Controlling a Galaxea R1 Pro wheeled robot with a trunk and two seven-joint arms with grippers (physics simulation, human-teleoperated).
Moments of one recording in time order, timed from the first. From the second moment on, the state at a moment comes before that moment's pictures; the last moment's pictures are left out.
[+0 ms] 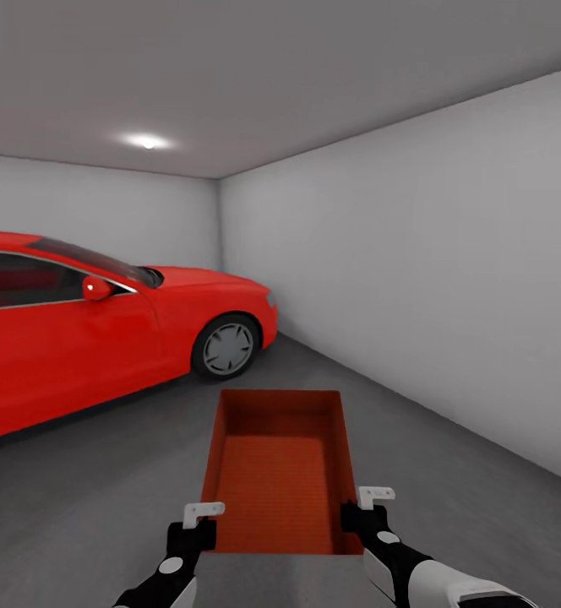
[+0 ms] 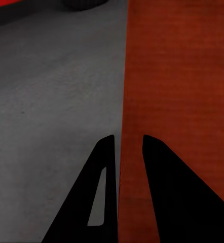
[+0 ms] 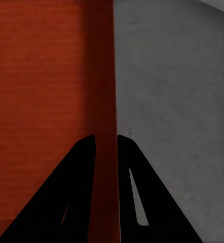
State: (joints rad) left arm -0.52 -0.10 -0.07 -0.21 0.04 -0.25 0.18; right arm -0.68 0.09 0.05 -0.01 -0.07 -0.27 -0.08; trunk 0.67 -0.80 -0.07
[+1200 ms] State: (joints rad) left arm -0.52 -0.10 -0.07 -0.21 0.04 -0.26 0.18; right arm -0.68 0.09 0.05 -0.01 -0.06 -0.28 -0.08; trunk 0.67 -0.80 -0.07
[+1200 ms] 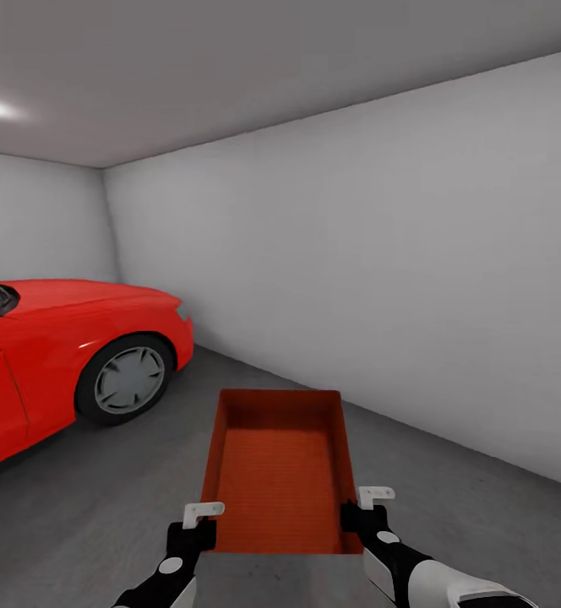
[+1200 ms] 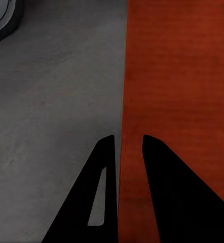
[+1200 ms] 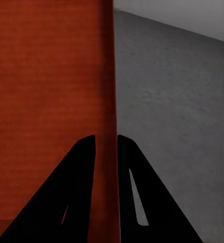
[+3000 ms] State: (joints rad) left arm -0.52 -0.10 -0.07 -0.21 0.04 -0.26 0.18; right arm -0.68 0.09 0.05 -0.01 -0.06 -0.27 -0.08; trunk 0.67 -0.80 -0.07
